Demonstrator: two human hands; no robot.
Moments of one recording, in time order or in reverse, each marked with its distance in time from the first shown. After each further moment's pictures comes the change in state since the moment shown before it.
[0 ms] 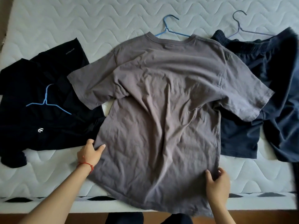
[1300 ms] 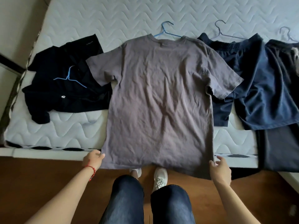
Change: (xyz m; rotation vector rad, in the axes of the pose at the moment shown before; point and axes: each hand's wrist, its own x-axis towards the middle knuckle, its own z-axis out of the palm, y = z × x) left_hand -0.175 -0.094 0.017 -0.087 -0.089 -0.112; right_hand -0.046 0.080 -0.109 -0.098 -0.130 -0.006
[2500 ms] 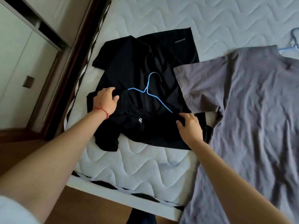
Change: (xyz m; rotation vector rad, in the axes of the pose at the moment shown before) left_hand 0.385 0.002 -0.266 0.146 0.272 0.346; right_hand -0.115 -0.436 0.365 -0.373 -0.280 -0.790
